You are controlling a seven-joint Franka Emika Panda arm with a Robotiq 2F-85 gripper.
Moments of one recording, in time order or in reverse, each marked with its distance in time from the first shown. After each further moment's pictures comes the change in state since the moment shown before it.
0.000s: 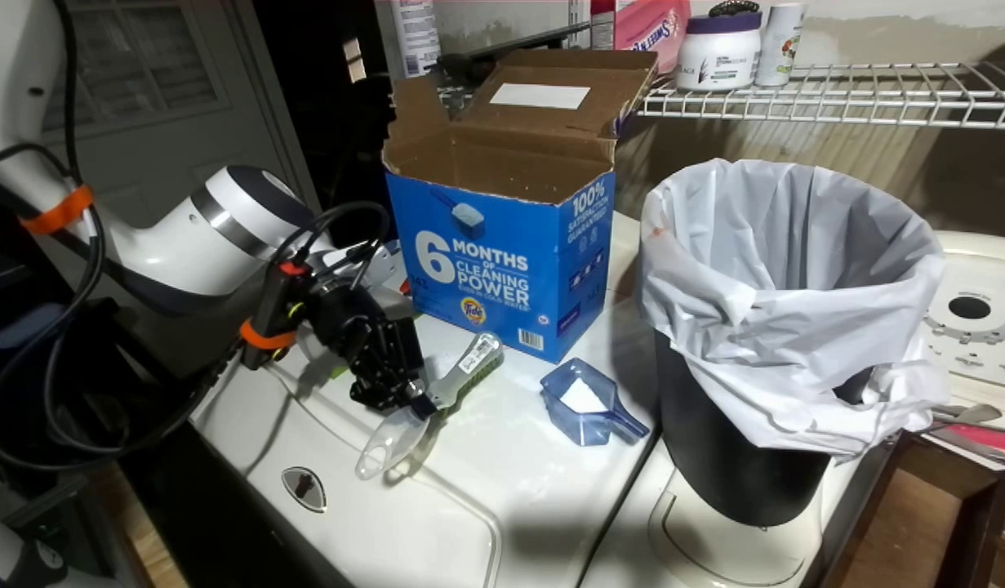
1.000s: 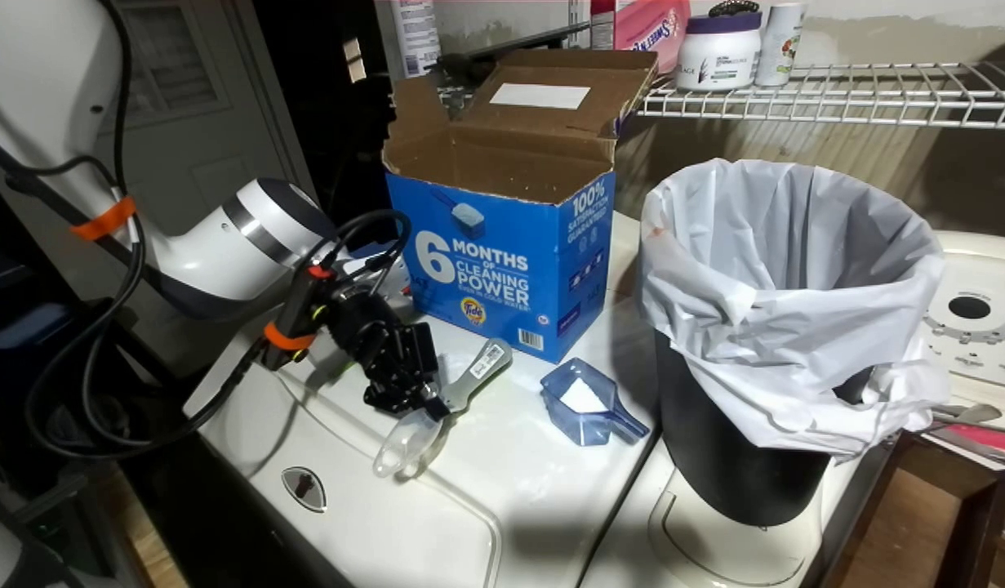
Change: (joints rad) arm 0.015 0.107 -0.008 0.070 -0.007 -0.030 -0.028
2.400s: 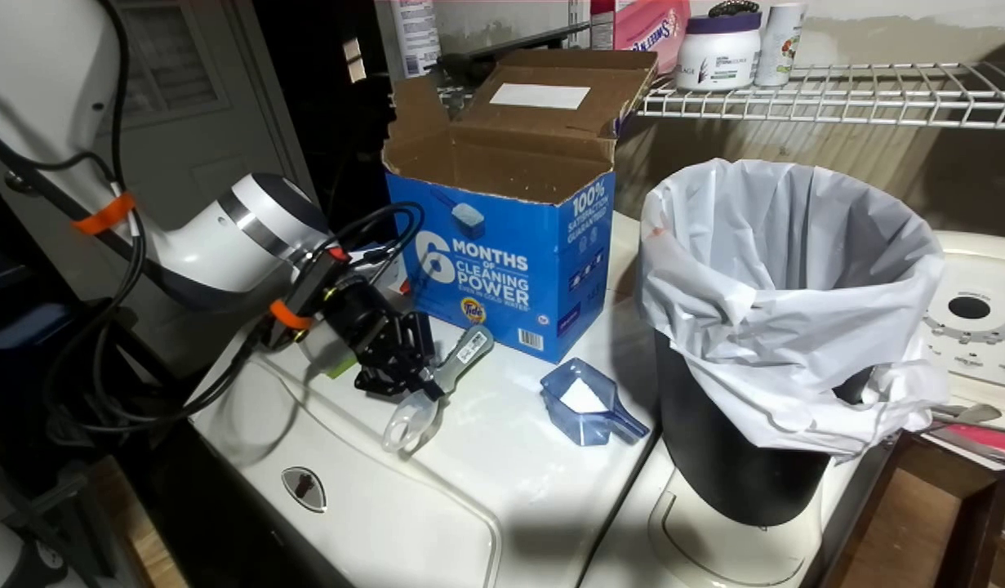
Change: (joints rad) arm 0.036 0.007 0.019 0.016 0.021 0.061 -0.205
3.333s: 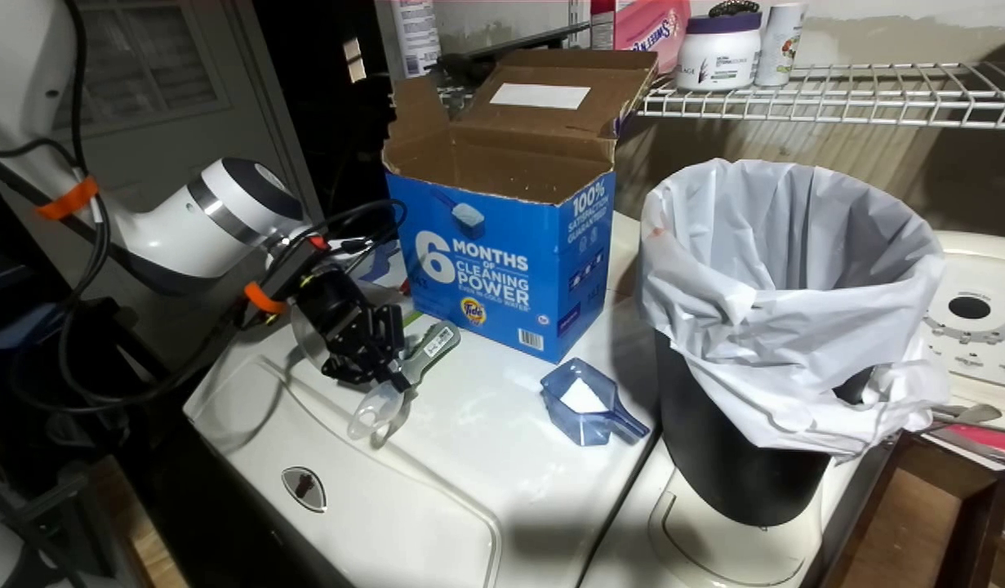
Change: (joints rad) arm 0.045 -0.071 0.034 -0.036 0.146 0.031 -0.117
